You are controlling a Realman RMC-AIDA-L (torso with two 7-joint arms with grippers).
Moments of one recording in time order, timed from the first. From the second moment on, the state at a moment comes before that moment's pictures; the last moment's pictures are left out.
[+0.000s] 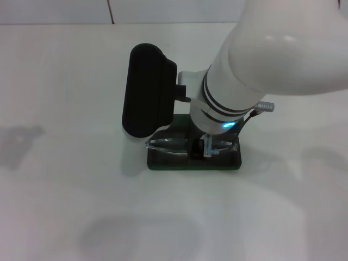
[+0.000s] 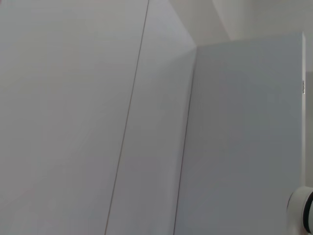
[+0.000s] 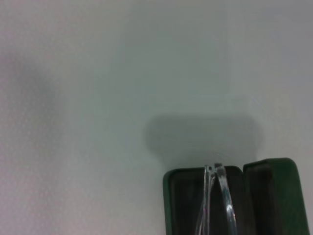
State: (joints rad) left arm -0.26 -1.90 0.64 0.67 1.32 2.02 -1.40; right arm 1.09 2.03 -2.21 -1.29 -2.50 -1.30 2.84
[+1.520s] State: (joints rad) left arm -0.26 -1.91 0.64 0.65 1.33 2.02 -1.37; right arm 1.09 2.03 -2.25 -1.27 -2.55 -1.29 2.83
